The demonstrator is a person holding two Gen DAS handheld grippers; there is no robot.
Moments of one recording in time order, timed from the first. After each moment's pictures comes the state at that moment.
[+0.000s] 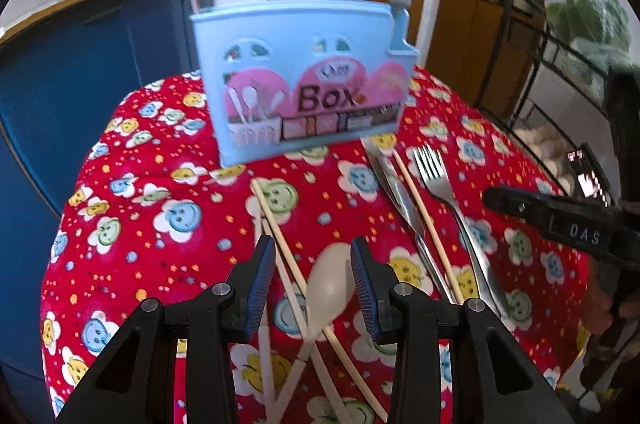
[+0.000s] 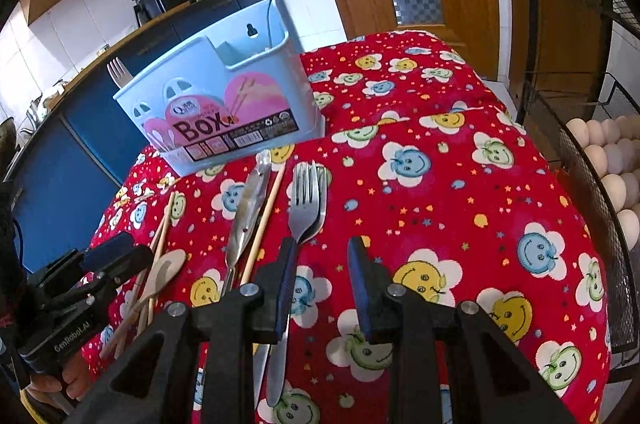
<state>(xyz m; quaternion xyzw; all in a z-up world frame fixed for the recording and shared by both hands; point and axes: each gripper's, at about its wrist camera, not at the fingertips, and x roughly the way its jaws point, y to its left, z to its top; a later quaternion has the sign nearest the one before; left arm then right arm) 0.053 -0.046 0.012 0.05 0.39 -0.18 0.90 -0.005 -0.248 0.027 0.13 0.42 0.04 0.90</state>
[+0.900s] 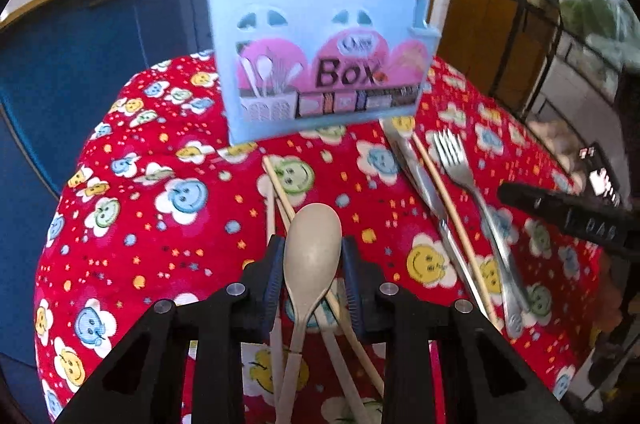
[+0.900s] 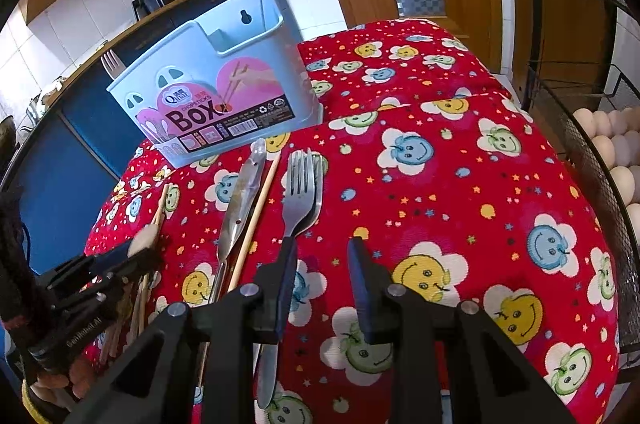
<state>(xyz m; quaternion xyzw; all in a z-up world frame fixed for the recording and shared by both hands) 0.061 -0.034 0.002 0.03 0.40 -0.16 0.90 0.000 -0.249 0.018 0.13 0.43 0.05 0.89</state>
